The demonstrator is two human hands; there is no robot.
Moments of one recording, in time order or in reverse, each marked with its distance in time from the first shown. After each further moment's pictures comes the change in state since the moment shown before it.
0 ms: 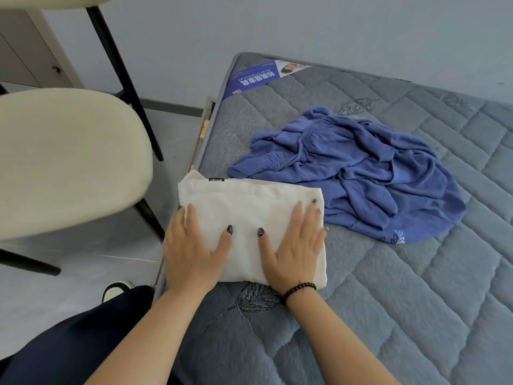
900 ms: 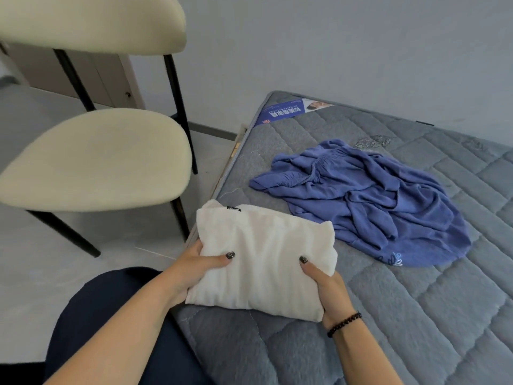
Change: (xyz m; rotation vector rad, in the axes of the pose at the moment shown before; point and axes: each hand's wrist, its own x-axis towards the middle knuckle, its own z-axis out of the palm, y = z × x) left_hand -0.052 -0.003 -0.063 -1.028 -0.529 -0.456; right_hand -0.031 0.040 -0.084 1.209 -0.484 0.607
